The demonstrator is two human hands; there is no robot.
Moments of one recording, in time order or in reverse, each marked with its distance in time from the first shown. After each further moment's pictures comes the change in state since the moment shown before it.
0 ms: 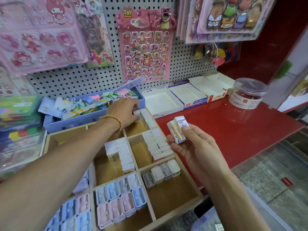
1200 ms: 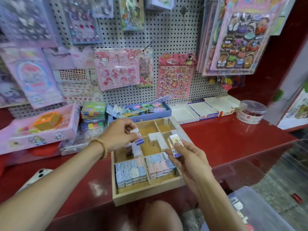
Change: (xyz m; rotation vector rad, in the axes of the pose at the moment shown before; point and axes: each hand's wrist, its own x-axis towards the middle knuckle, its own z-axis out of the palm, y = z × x) left_hand -0.216 -0.016 -0.130 -0.549 0.019 -0.229; right_hand -0.125 0.032 0.081 -0.064 0.068 0.048
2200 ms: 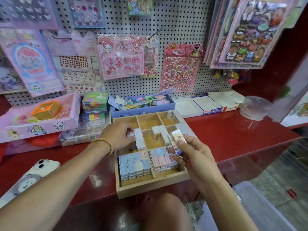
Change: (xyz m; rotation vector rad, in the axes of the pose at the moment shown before) left_hand 0.011 -0.048 0.012 0.540 -0.019 0.046; right_hand -0.001 0.006 -0.004 -0.155 -0.105 -0.050
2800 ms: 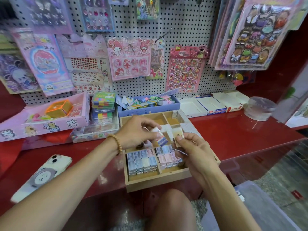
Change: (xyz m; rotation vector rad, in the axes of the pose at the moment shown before) left_hand -0.037 0.052 -0.039 -0.838 -0.133 0.034; right_hand -0.001 0.002 0.018 -0.001 -0.008 -0.026
